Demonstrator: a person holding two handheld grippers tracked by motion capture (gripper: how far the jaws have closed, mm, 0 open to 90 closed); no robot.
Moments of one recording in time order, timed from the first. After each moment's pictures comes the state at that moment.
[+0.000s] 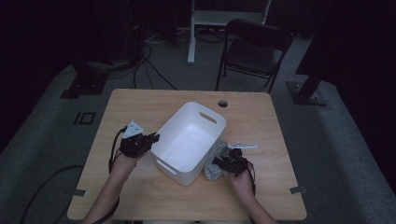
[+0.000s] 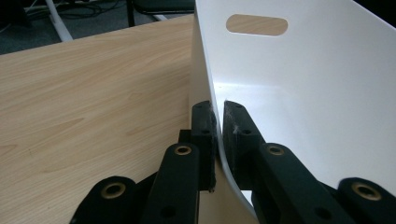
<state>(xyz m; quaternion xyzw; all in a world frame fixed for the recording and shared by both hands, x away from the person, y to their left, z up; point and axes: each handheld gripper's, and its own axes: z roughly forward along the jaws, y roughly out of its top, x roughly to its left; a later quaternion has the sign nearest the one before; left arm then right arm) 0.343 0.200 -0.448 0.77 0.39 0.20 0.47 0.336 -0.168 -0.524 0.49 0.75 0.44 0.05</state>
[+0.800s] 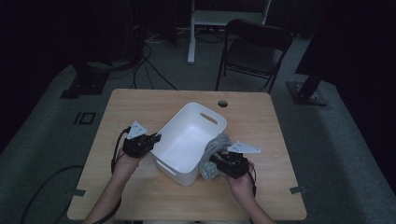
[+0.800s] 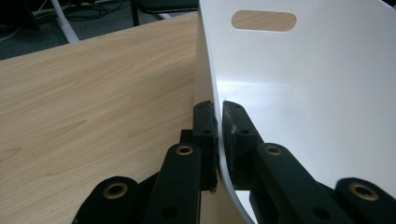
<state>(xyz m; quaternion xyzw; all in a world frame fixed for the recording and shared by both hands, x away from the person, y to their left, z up) 0.344 0.191 -0.451 0.77 0.39 0.21 0.45 0.301 -0.155 -0.476 0.41 0.75 0.50 0.12</state>
